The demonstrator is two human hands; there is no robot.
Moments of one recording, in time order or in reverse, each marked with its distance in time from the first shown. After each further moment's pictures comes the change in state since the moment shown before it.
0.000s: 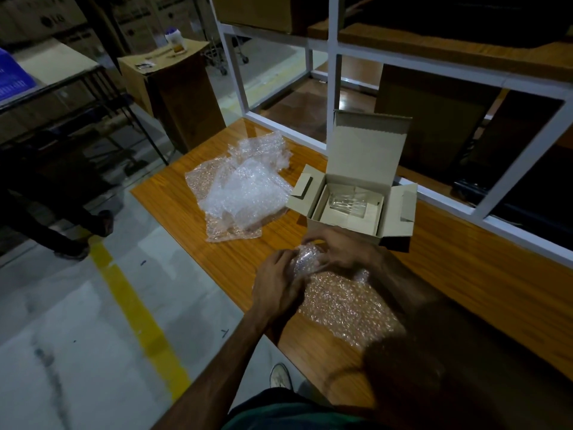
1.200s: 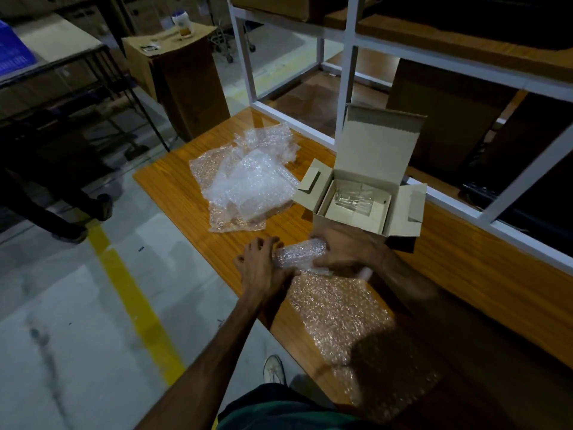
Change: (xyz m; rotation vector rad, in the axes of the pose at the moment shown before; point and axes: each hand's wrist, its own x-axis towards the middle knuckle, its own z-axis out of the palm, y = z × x) left_hand 0.009 -0.026 -0.012 0.160 0.011 -0.342; right_hand 0.004 -0.007 0.008 -0.205 -0.009 0.023
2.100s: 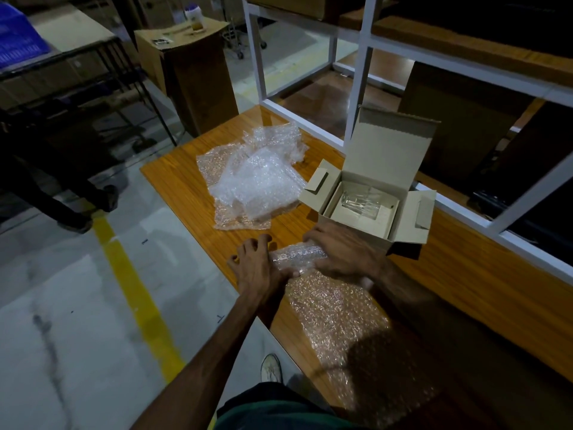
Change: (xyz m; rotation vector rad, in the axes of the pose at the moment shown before) left_hand -0.001 -0.003 -0.007 0.132 0.028 -0.121; right_hand 0.013 0.002 0.018 -0.145 0.162 -0.216
